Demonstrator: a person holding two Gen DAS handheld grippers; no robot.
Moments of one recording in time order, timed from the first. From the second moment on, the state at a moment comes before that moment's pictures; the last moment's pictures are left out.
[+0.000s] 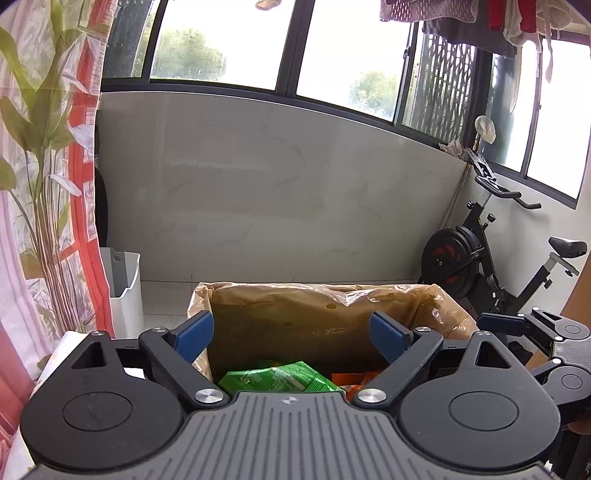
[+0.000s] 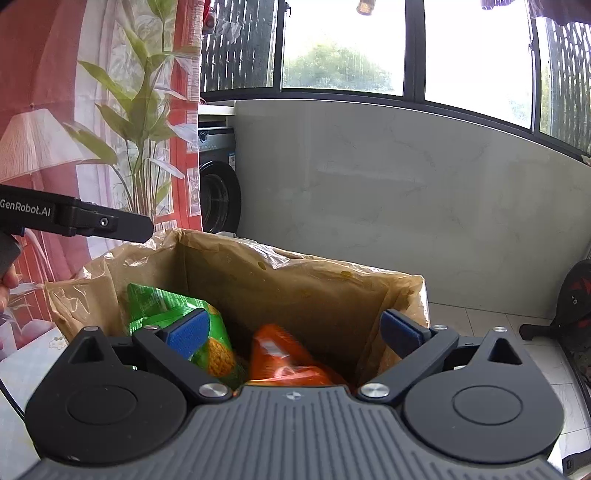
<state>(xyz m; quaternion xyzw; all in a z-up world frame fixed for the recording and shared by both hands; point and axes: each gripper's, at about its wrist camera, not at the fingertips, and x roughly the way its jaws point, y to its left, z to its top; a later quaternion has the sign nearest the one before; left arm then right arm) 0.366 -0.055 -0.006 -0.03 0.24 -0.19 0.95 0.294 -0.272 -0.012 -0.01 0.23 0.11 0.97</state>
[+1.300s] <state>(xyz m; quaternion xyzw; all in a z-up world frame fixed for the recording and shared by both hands) 0.169 0.019 -0.163 0.01 0.43 -0.11 0.90 0.106 -0.233 -0.099 0.08 0.28 0.09 0.95</state>
